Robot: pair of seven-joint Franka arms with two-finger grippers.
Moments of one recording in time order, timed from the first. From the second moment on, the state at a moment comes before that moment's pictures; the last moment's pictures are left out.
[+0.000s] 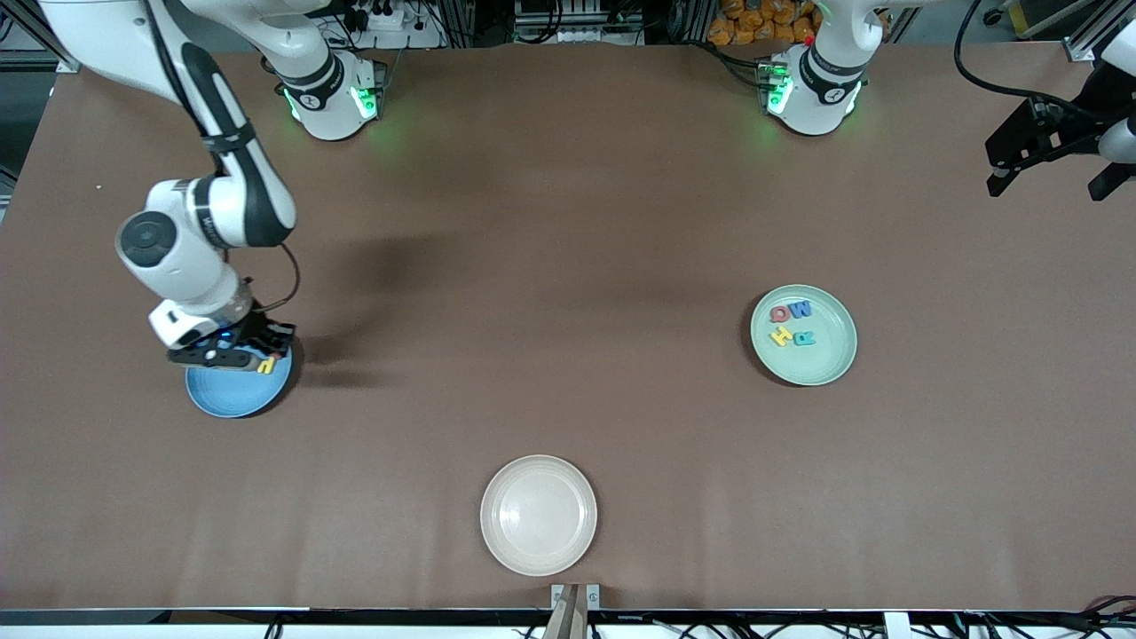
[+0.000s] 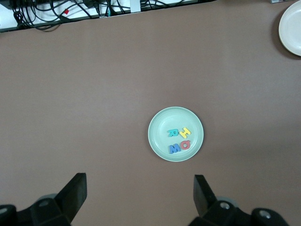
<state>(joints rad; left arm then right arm) 0.00 -0.08 -0.13 -1.48 0.05 1.55 -0.03 0.08 0.27 -0.11 -2.22 -0.09 2.61 0.08</state>
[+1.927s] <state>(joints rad) -0.04 -0.01 -0.07 -1.52 -0.04 1.57 -0.06 -0.02 0.09 0.04 -1.49 -0.10 1.64 -0.10</state>
